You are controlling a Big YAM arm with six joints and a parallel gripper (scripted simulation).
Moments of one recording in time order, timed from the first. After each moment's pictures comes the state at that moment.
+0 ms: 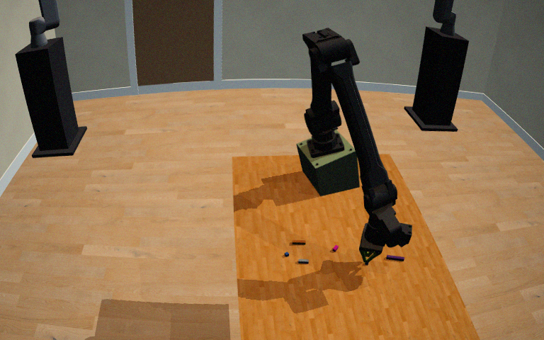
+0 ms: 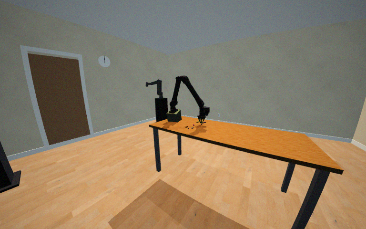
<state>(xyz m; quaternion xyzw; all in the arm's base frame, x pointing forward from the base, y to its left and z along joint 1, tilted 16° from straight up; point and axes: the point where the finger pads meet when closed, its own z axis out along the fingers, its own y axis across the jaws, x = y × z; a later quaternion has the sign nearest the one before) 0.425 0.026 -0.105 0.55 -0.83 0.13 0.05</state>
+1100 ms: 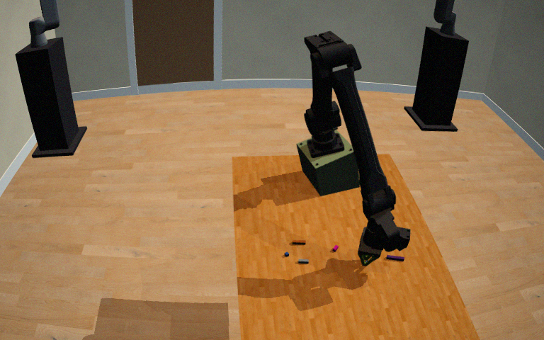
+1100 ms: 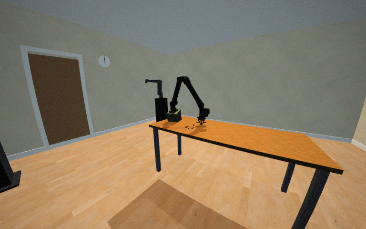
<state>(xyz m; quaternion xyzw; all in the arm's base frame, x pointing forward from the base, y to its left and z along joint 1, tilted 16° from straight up) 0.425 0.021 -0.121 0.55 -0.83 0.13 0.05</state>
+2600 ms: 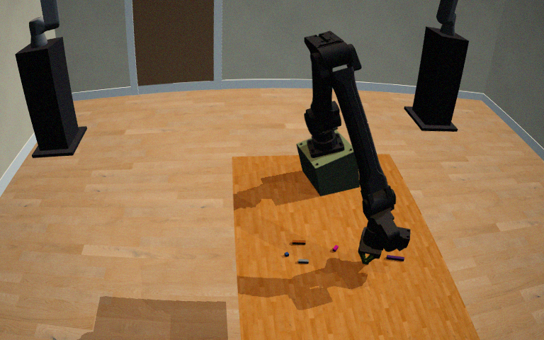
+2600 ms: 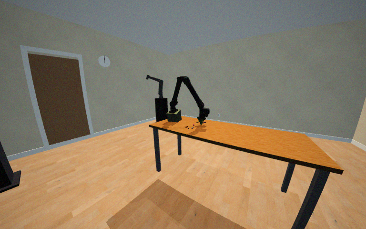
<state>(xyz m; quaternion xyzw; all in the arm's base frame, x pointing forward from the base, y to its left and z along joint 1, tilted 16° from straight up) 0.425 0.021 -0.121 0.55 -0.83 0.13 0.05</state>
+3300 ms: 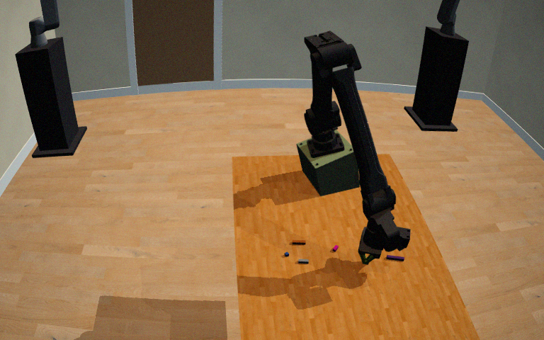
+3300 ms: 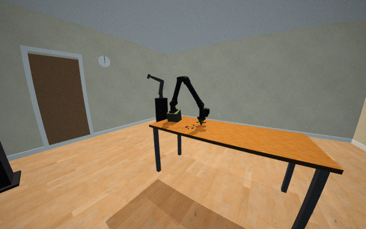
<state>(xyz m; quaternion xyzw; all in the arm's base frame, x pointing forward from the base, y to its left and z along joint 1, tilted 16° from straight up) 0.425 0.021 -0.120 0.55 -0.83 0.13 0.05</state>
